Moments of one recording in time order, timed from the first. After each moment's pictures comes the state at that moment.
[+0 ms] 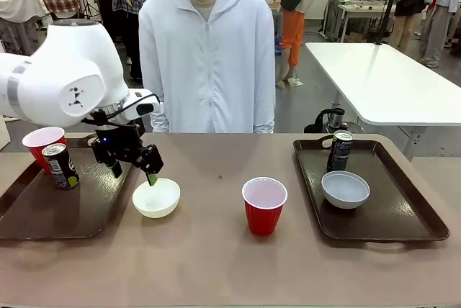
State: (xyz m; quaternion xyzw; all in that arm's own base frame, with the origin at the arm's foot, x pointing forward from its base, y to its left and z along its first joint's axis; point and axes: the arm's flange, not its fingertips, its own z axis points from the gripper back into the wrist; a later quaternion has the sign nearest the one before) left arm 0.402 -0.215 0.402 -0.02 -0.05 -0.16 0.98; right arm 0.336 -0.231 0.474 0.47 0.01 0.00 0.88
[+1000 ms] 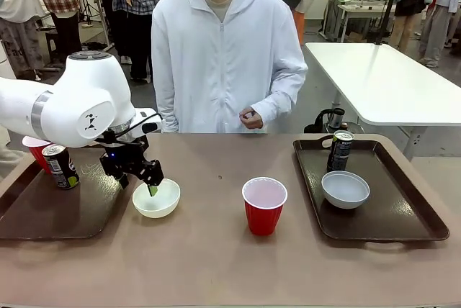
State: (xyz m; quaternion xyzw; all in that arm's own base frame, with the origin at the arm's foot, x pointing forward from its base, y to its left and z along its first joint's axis) left arm 0.429 -0.206 0.350 -0.02 -0.05 -0.16 0.99; right arm 0.336 -0.230 0.474 0.47 0.01 0.00 0.88
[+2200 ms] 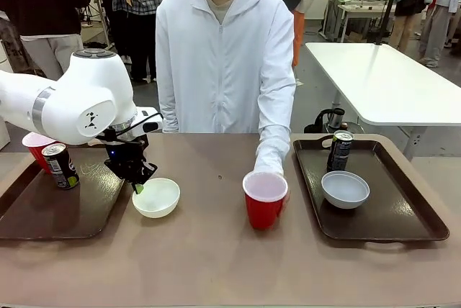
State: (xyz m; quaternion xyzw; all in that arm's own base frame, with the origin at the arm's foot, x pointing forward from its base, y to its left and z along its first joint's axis) left arm 0.432 -0.207 0.355 0.01 -0.05 -0.17 0.98; right arm 0.336 -0.230 0.474 0.47 0.01 0.00 0.88
